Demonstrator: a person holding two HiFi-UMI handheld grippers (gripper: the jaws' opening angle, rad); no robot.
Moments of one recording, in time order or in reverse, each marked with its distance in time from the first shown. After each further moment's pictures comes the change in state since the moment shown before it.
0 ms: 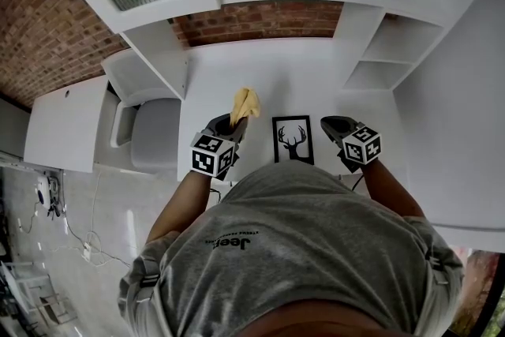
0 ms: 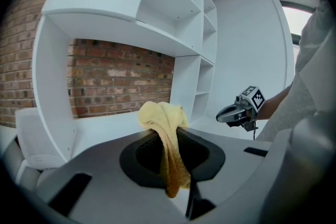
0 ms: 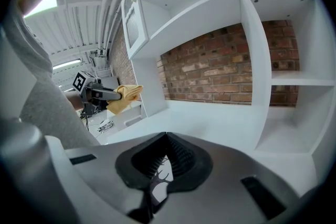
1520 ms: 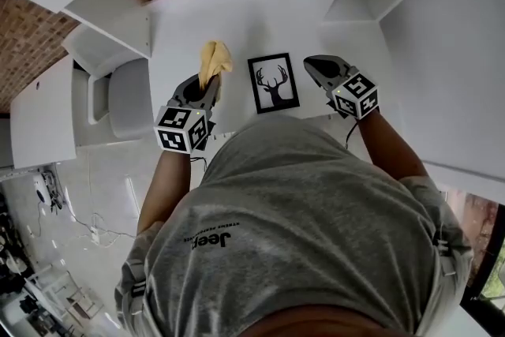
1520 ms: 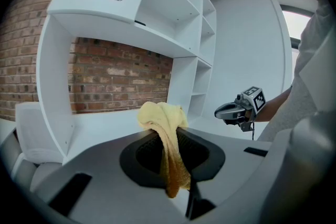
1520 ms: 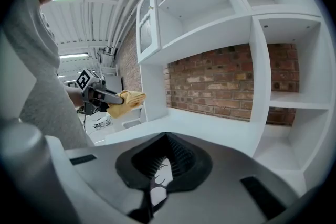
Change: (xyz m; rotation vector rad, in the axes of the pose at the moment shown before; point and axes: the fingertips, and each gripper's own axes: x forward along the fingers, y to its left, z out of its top) left arm -0.015 -0.017 -0.005 -0.036 -0.004 -0.013; right arm -0.021 0.018 0.019 -0.131 -0.077 -0.025
